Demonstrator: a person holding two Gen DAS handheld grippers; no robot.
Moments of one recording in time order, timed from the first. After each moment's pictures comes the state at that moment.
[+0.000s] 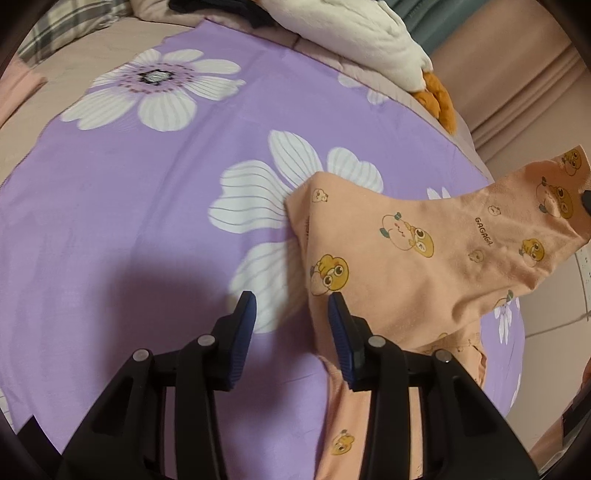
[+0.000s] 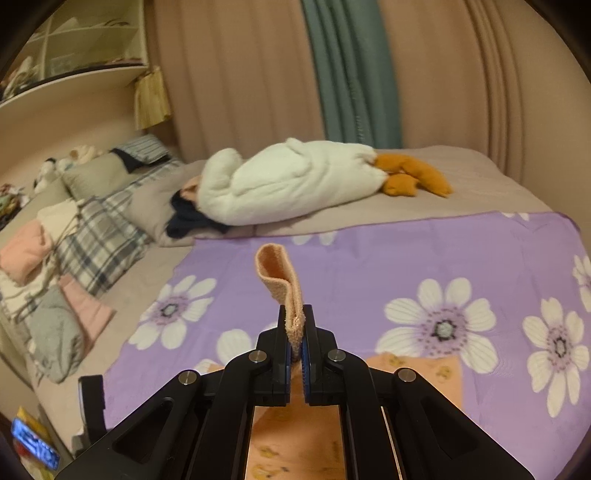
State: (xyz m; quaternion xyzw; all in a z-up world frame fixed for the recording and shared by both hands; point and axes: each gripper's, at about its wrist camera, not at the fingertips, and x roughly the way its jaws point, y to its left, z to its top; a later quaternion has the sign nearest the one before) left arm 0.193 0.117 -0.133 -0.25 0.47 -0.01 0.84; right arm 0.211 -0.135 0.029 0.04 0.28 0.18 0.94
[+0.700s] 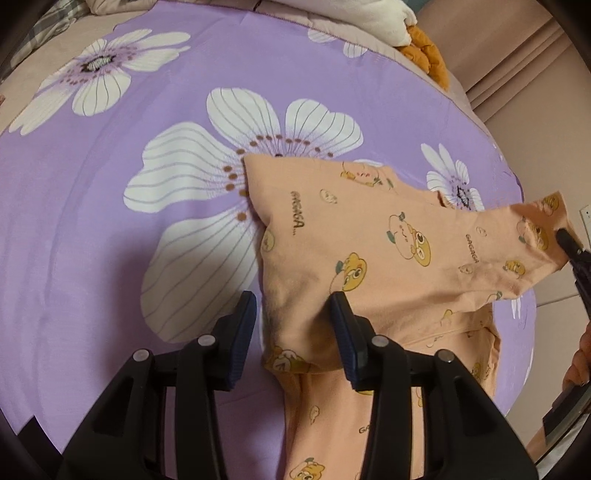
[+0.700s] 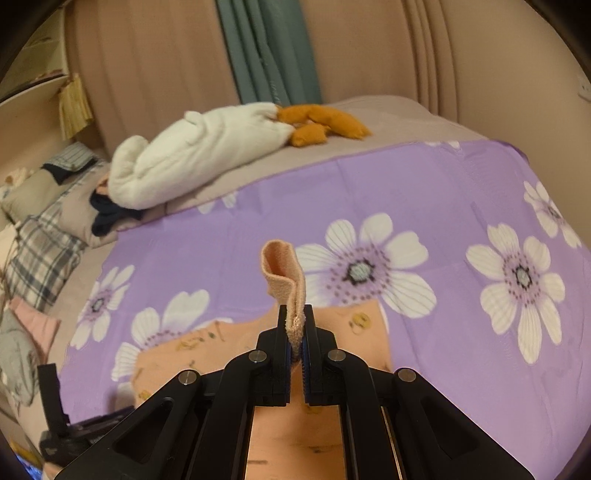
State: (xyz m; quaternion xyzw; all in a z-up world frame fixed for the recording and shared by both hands) left arm 0.229 0.070 -0.159 -0.22 0.52 -0.03 0.82; right arm 0.231 -0.224 -0.036 0.09 0.35 0.07 0.93
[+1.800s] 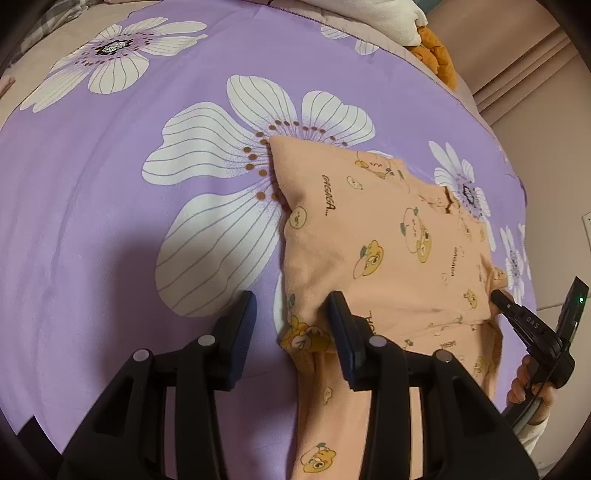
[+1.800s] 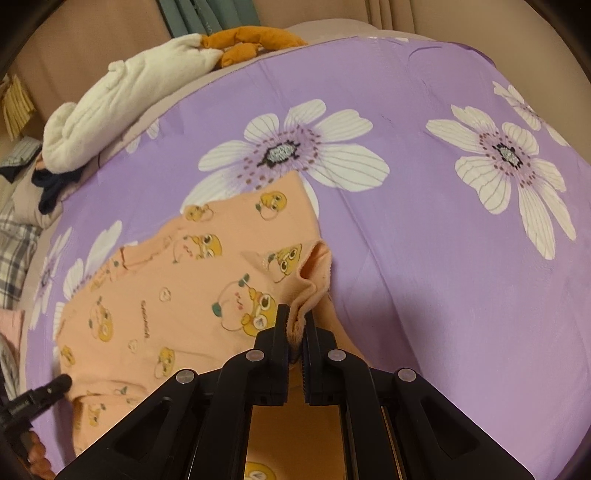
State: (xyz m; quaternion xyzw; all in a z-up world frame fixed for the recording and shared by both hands) left arm 0.214 0.077 -0.162 -0.22 0.53 -0.02 0.82; right arm 0.231 -0.271 -0.145 0.13 0.46 0.01 0.88
